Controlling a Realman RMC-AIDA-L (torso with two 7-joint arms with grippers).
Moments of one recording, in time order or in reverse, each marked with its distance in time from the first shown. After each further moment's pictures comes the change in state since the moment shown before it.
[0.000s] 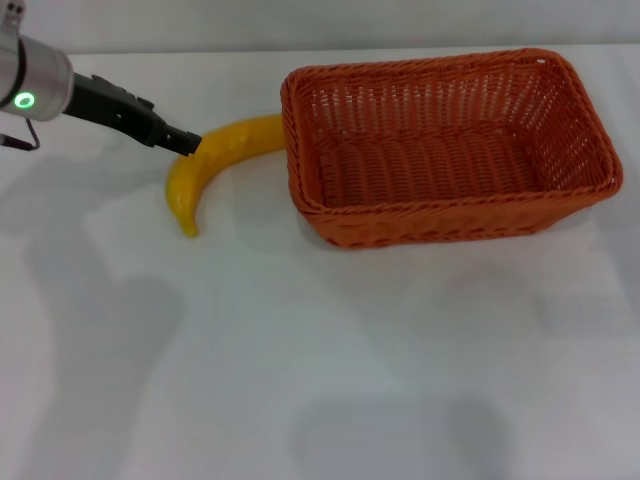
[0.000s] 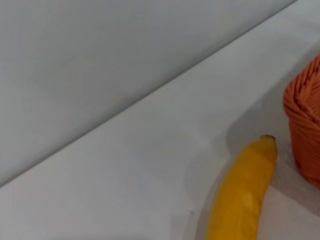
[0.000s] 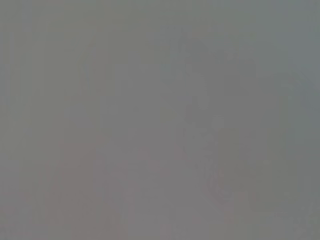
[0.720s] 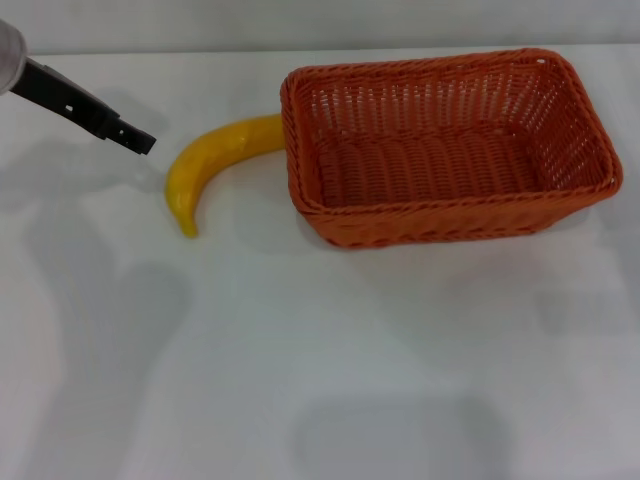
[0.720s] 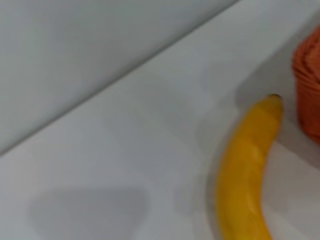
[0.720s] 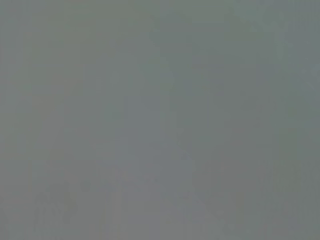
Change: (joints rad) left arm -0.071 0.037 0.002 -0.093 0.185 0.127 -0.097; right arm 0.003 -0.001 0.024 -0.008 0.002 0.008 0.000
